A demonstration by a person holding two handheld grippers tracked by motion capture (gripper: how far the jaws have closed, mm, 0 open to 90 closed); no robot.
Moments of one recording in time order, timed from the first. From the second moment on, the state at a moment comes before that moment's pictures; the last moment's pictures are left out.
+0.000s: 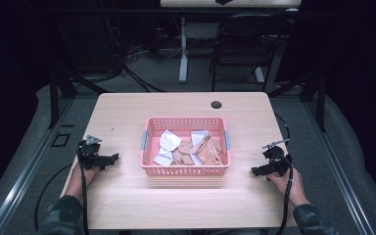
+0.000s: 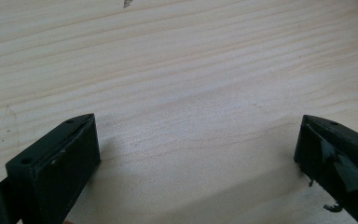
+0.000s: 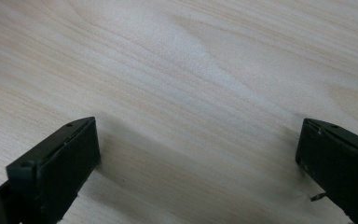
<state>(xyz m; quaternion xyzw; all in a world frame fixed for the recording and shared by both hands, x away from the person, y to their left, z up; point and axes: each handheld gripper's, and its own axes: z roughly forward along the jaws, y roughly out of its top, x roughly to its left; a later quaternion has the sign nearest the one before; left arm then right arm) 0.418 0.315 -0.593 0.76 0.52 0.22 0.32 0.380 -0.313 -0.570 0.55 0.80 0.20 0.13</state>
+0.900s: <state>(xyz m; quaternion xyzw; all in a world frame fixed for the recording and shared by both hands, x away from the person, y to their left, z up) 0.419 0.315 -0.592 0.77 0.52 0.21 0.32 0.381 -0.310 -0.567 0.55 0.81 0.17 0.13</state>
